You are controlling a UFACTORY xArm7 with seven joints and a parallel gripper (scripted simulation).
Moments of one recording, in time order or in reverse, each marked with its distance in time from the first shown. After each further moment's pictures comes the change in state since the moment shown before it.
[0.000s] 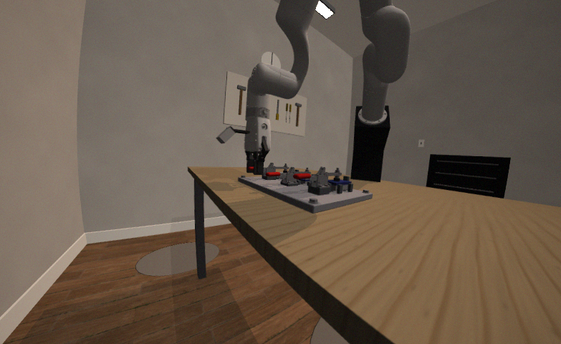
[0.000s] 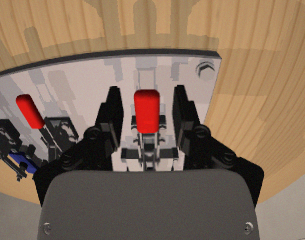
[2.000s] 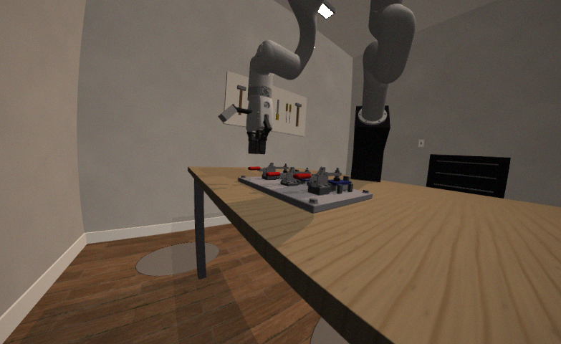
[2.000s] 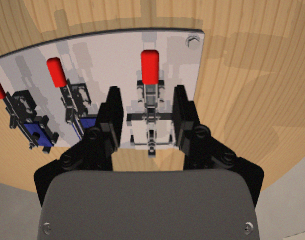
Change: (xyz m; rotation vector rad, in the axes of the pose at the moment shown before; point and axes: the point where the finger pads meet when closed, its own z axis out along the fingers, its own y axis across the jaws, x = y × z) arm -0.002 -0.003 -0.064 0.002 -0.002 0.000
